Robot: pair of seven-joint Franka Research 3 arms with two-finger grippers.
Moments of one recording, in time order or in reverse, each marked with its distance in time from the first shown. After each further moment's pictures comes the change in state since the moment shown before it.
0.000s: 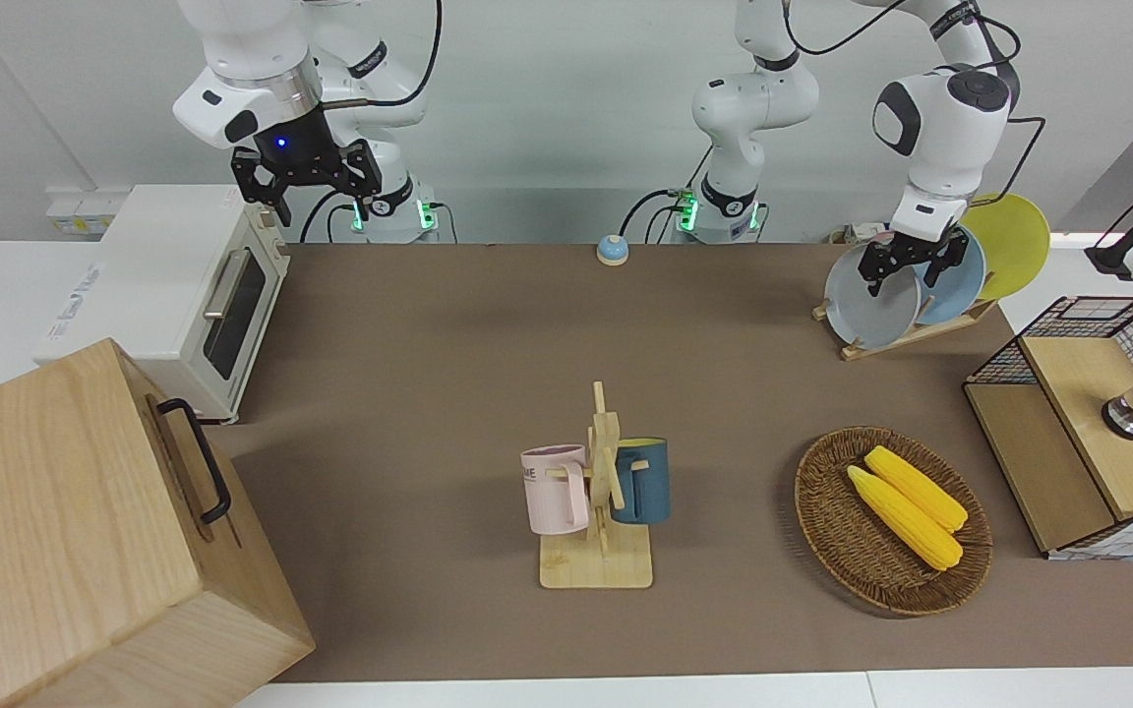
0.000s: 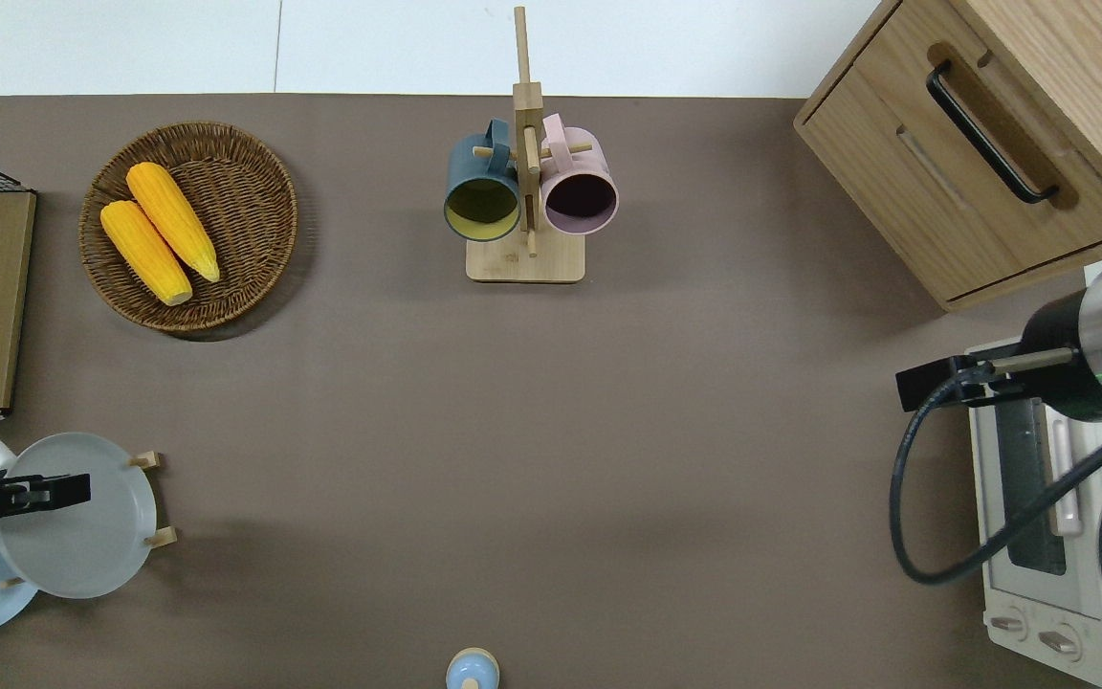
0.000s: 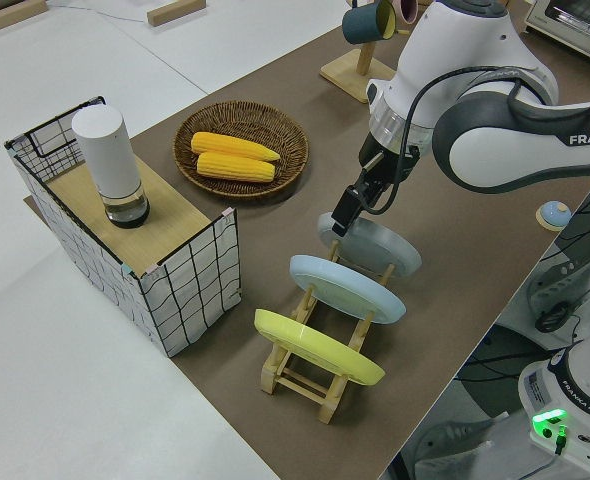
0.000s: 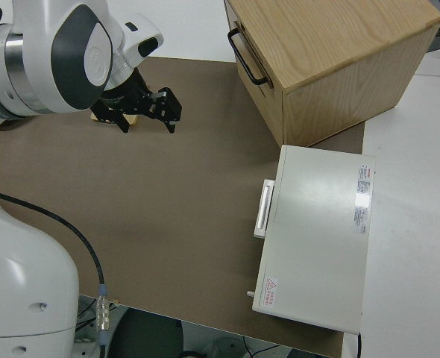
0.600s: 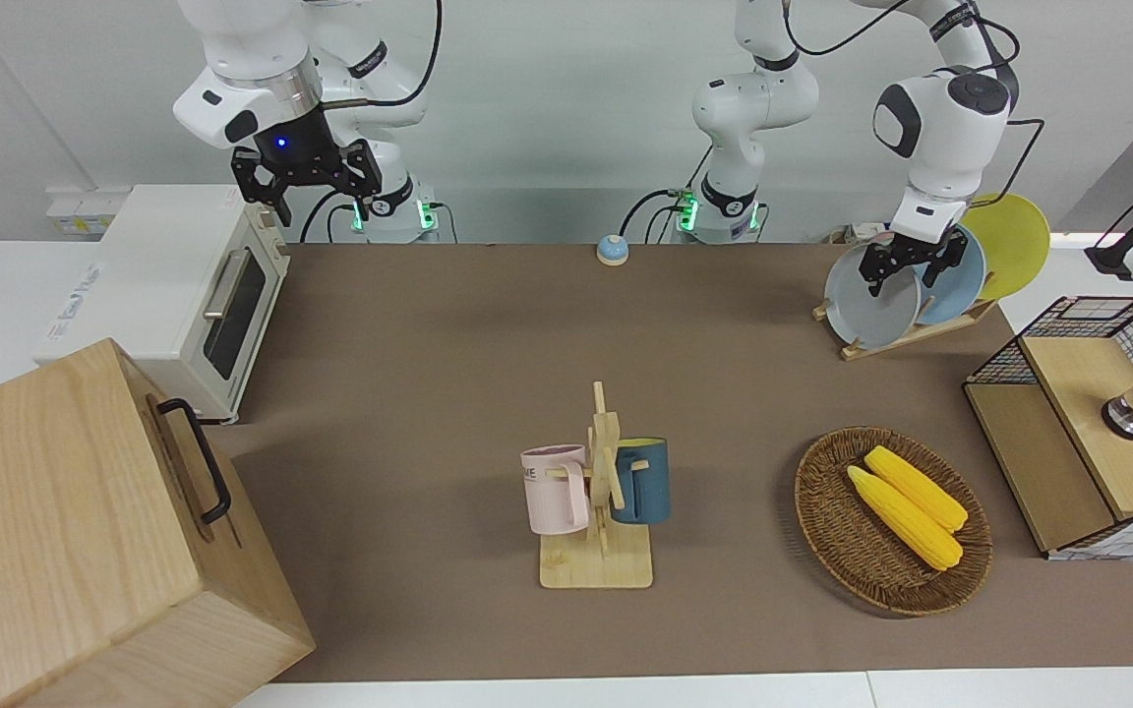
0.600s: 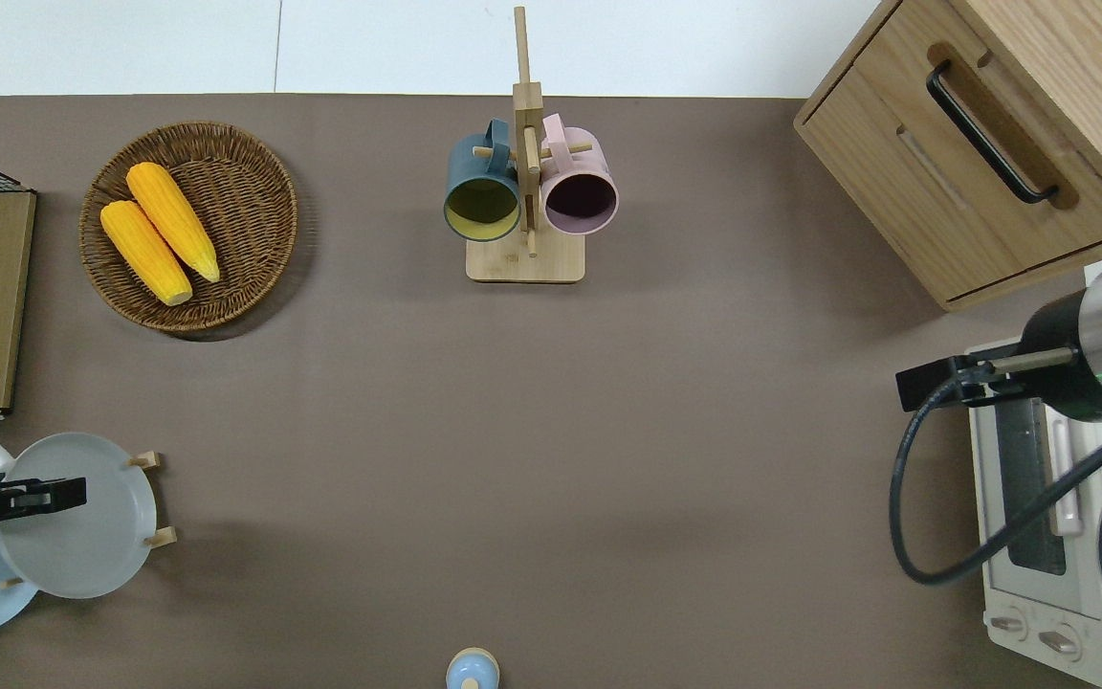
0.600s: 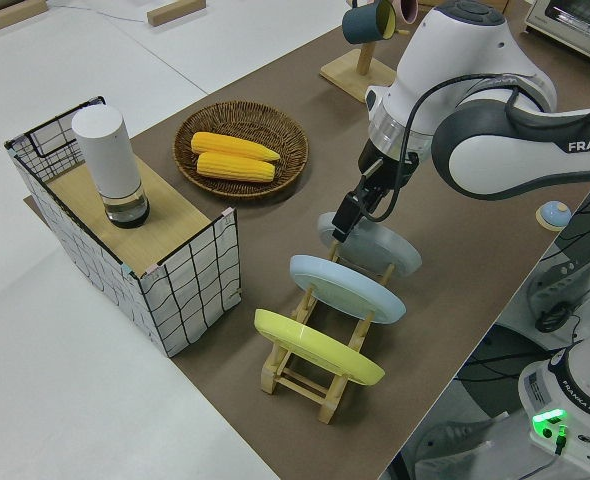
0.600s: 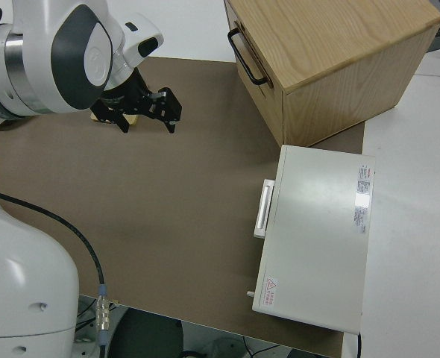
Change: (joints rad) left arm 0.011 0.001 0.000 -0.007 0.002 0.001 0.002; right arm 0.000 0.000 0.000 0.000 0.000 0.000 0.000
